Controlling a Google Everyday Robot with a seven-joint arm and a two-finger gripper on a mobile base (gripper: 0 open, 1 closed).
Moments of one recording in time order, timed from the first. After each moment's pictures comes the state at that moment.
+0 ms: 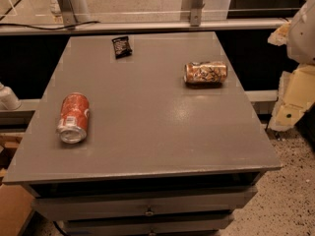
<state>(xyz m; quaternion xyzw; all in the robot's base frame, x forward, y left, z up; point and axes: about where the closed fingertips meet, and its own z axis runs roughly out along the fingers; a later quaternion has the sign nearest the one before) 0.438 -0.216 0.977 -0.60 0.78 -0.04 0.16</state>
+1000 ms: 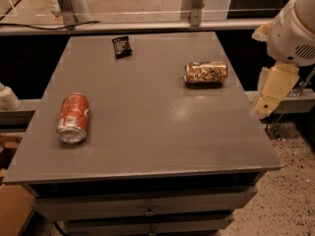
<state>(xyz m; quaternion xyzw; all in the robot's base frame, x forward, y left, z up) 0.482 -0.206 0.960 -0.61 0.76 -0.04 0.20</state>
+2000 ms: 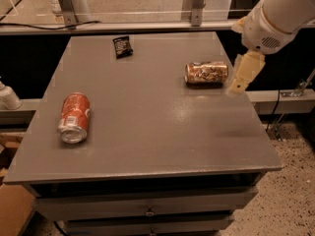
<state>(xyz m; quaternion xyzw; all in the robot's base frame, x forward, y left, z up) 0.569 -0.190 0.937 -0.62 0.75 -0.03 0.24</state>
